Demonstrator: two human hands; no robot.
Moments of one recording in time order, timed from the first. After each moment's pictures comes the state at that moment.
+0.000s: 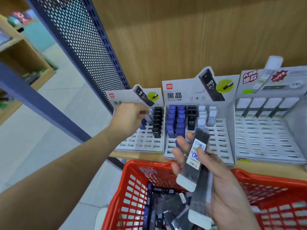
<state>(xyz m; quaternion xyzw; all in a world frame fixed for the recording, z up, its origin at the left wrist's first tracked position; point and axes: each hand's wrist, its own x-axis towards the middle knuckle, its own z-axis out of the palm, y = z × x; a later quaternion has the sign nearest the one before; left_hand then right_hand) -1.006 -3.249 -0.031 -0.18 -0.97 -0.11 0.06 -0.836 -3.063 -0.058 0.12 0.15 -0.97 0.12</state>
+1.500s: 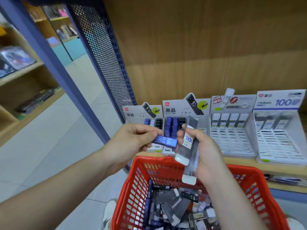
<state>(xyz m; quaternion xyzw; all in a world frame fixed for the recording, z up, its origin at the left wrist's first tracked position) -0.823 -3.236 0.099 -0.01 -0.79 -0.59 -0.16 -0.805 -3.068 0.044 0.15 0.30 -0.94 0.07</state>
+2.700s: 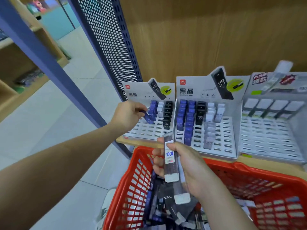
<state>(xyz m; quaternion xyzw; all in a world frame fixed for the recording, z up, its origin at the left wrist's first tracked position) -0.984 -3.291 -0.033 -0.06 -0.97 -0.24 0.01 -0.851 -3.111 -0.047 0.19 0.35 -0.87 0.28</state>
